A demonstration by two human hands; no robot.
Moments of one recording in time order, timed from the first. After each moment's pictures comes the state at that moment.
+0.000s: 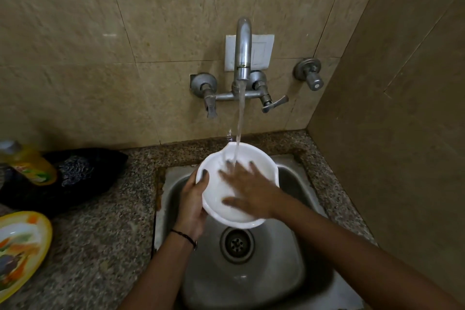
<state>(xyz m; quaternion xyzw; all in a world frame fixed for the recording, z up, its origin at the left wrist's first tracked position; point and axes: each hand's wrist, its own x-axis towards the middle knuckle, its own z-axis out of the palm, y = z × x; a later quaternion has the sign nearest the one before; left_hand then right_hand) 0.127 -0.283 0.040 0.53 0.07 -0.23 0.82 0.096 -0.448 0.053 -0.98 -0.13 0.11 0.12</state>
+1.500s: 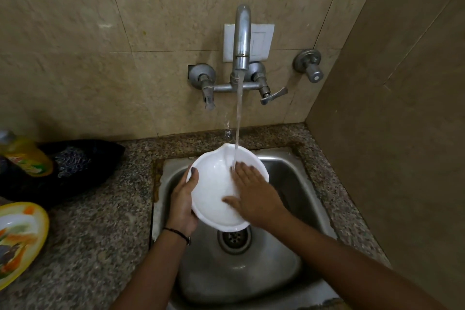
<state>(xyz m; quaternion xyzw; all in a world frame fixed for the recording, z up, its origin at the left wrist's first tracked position) 0.129 -0.271 0.012 0.50 0.09 -0.25 0.82 0.075 -0.434 0.021 -1.00 -0.02 0.04 0.07</state>
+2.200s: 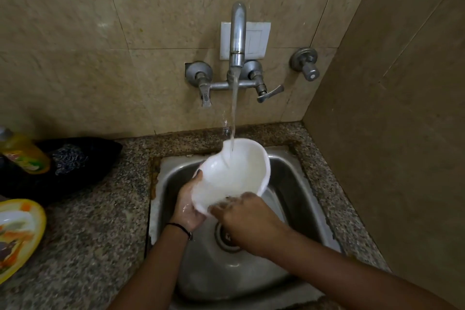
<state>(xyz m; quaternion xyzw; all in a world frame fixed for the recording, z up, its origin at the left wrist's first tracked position) 0.124 -0.282 0.006 0.38 0.13 -0.35 0.85 0.023 -0.394 0.091 -0.98 -0.21 0.03 -0.04</state>
